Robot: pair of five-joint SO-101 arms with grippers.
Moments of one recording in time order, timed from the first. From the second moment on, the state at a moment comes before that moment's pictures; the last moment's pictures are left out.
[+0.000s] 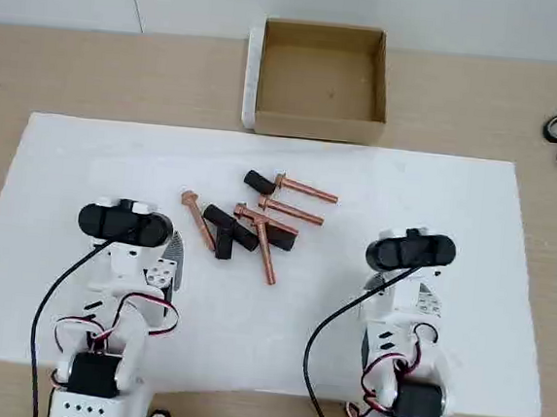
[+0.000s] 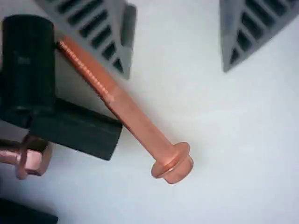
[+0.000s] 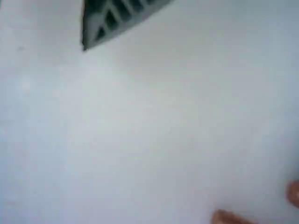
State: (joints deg) left arm -0.8 -101.9 96.7 49.0 2.7; right arm 1.2 -102.1 95.6 54.5 5.1
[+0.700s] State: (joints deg) left arm -7.3 -101.9 92.7 49.0 0.7; right arm 20.1 -94.3 54.2 64.3 23.1
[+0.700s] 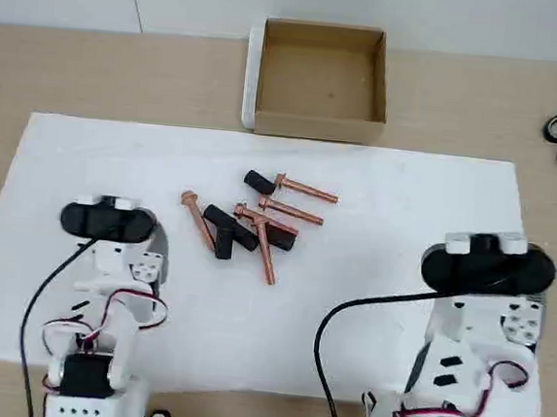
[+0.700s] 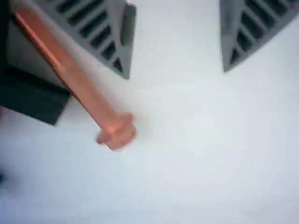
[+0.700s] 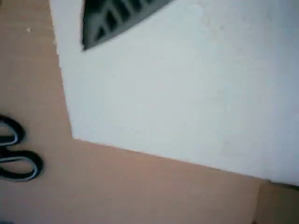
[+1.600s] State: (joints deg) left arm -22.0 -43.0 41.7 69.8 -5.8; right arm -20.0 -10.2 -10.1 91.8 5.7
